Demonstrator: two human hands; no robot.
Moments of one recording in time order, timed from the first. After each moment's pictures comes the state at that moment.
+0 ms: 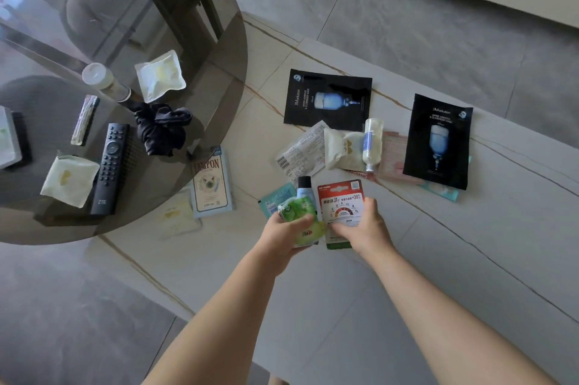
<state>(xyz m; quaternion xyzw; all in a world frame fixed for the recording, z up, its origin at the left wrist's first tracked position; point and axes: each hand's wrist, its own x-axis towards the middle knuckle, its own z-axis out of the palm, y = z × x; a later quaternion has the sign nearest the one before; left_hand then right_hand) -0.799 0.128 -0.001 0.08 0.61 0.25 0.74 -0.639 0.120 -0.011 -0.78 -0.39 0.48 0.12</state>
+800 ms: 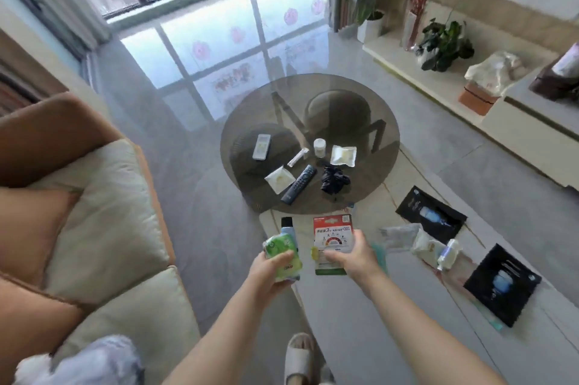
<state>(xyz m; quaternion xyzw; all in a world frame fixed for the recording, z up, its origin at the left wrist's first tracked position) -0.939 -0.066 0.295 -0.07 0.65 0.52 0.56 -0.792 0.046 0.281 -0.52 -0.52 0.66 0.12</state>
